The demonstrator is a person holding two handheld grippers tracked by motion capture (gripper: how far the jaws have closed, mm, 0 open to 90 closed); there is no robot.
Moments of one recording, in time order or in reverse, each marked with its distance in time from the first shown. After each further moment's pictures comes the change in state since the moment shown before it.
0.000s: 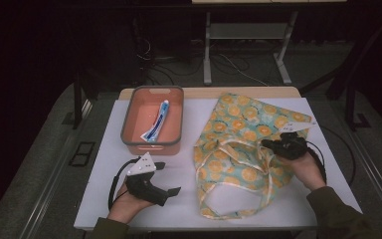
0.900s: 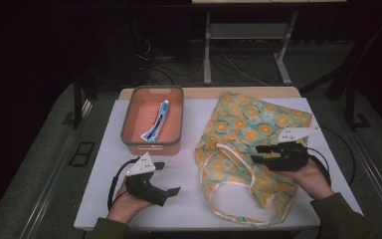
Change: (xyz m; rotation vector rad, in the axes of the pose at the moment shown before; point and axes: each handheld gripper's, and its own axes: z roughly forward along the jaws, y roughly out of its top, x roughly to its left) left arm 0.000 0.000 -0.002 -0.004 0.002 0.001; right arm 0.061 0.018 -0.040 -0.033 0.225 -0.123
